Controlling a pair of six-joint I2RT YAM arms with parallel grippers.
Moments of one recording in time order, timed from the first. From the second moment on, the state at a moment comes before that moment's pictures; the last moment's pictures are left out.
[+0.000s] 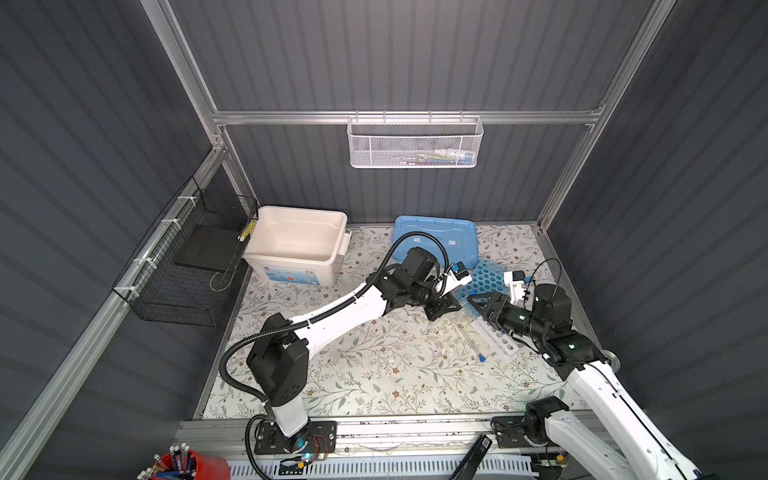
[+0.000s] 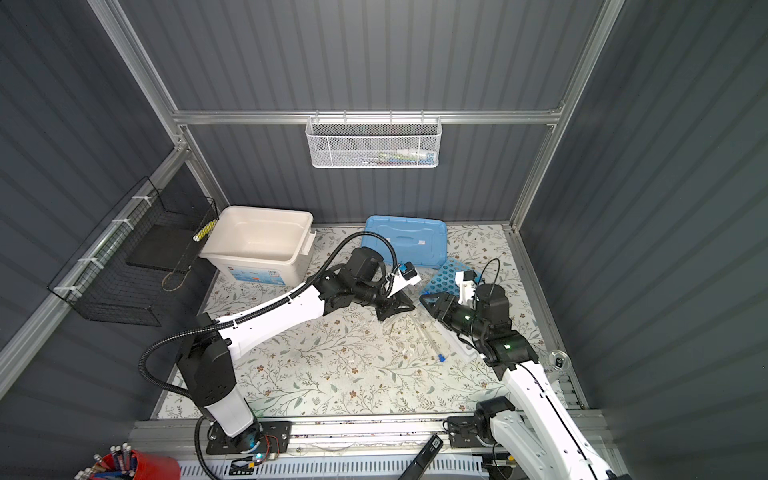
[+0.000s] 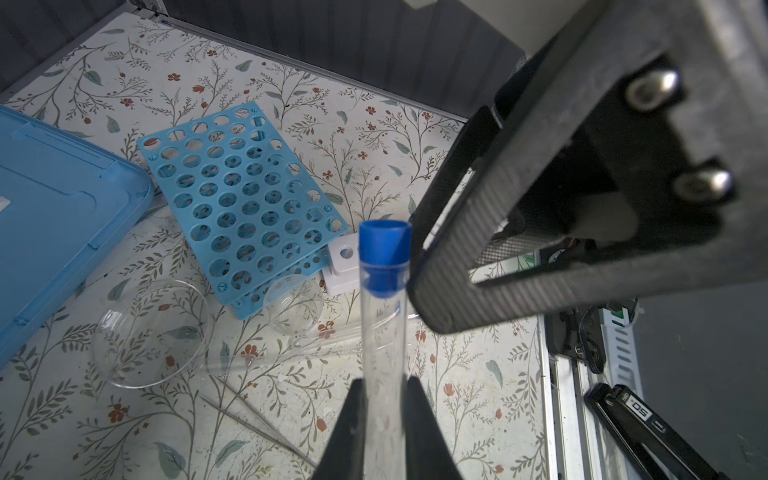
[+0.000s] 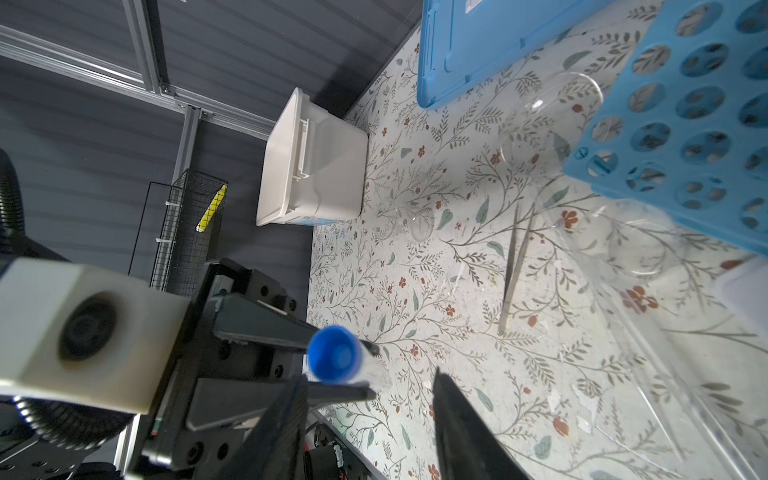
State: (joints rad) left arm -0.88 1.73 1.45 -0.42 0.52 0.20; right arm 0.25 0.80 0.66 -0.29 -0.53 0.90
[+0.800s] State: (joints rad) left arm -0.88 1.73 1.43 -0.39 0.52 0.18; right arm 0.34 0.93 0.70 -0.25 -0.41 0.89
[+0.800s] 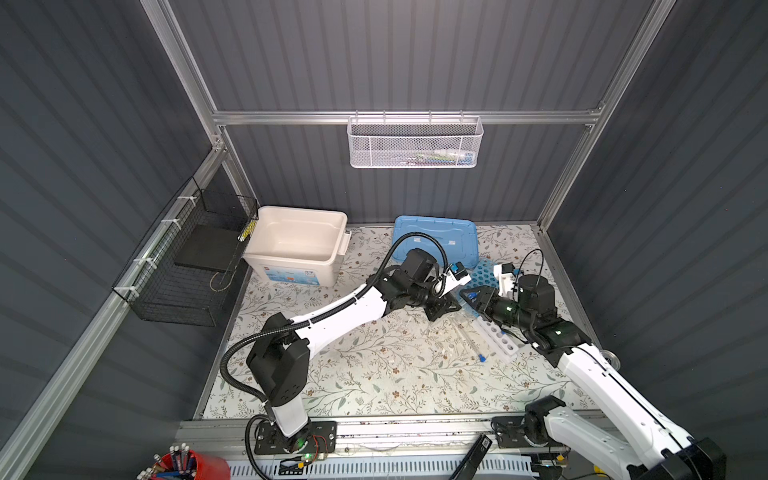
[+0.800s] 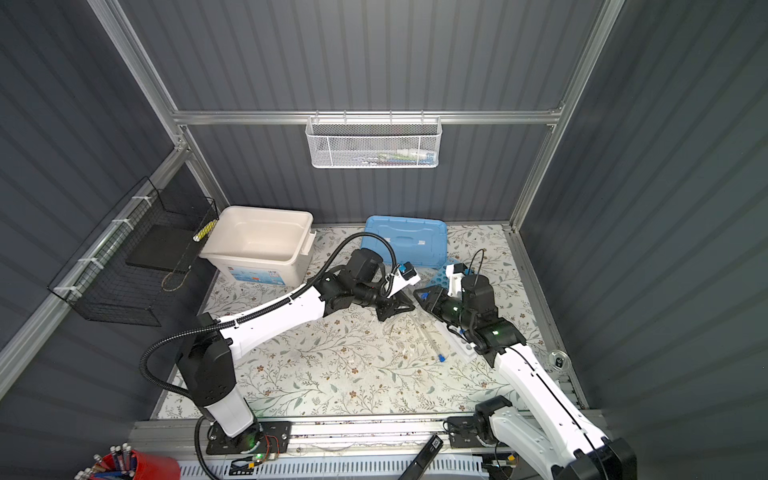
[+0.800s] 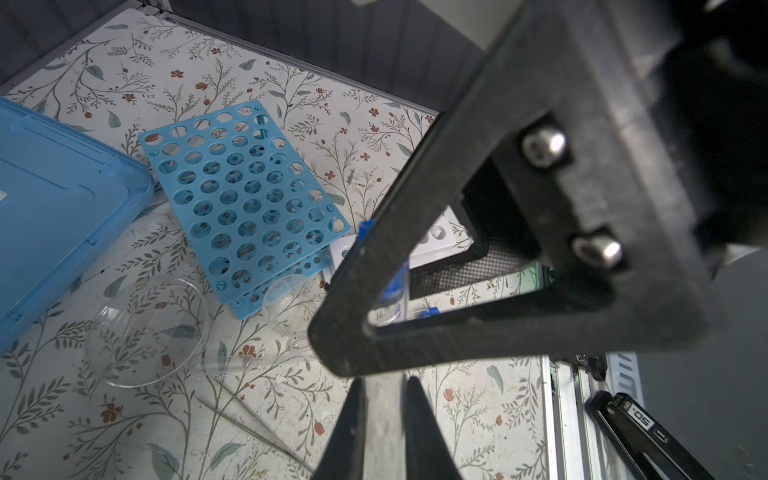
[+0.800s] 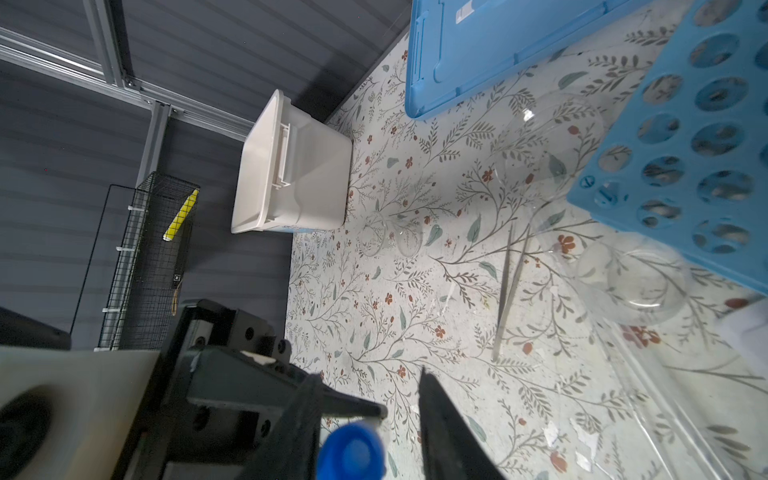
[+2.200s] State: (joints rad) left arm -0.88 1.64 1.35 -0.30 0.51 0.11; right arm 0.38 0.99 0.87 -0.44 -0.18 0.77
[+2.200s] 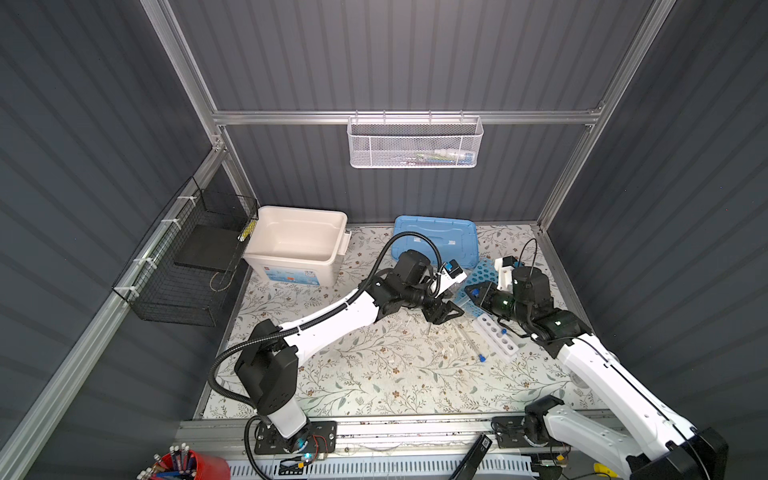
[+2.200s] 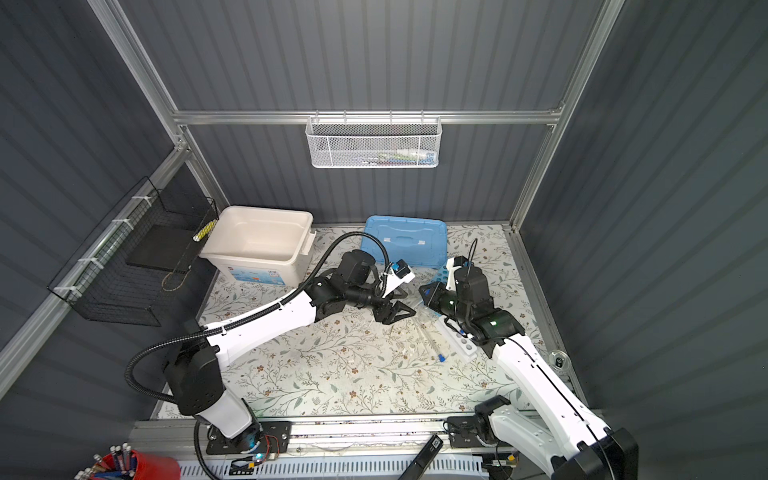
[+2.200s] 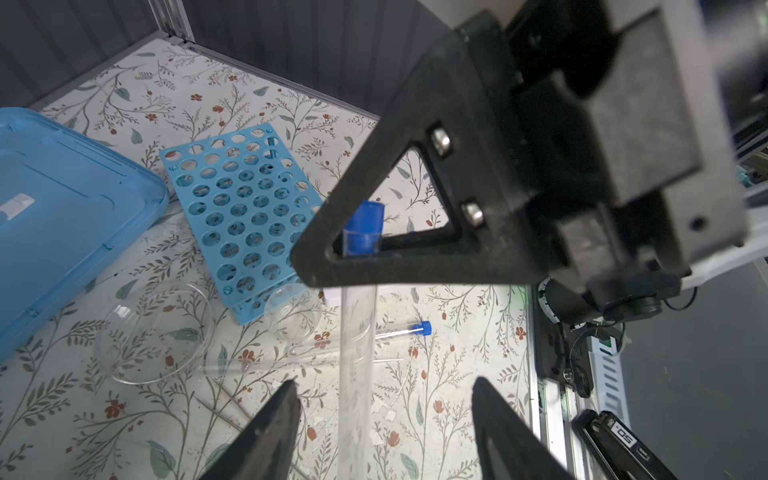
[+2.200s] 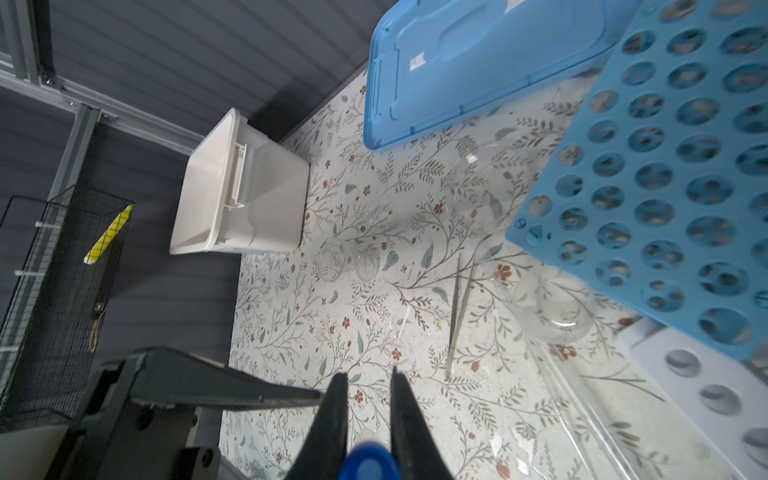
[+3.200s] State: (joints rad) left arm -0.88 1.60 1.33 -0.38 0.21 0.08; right arm 0.27 1.42 1.30 -0.68 0.40 0.35
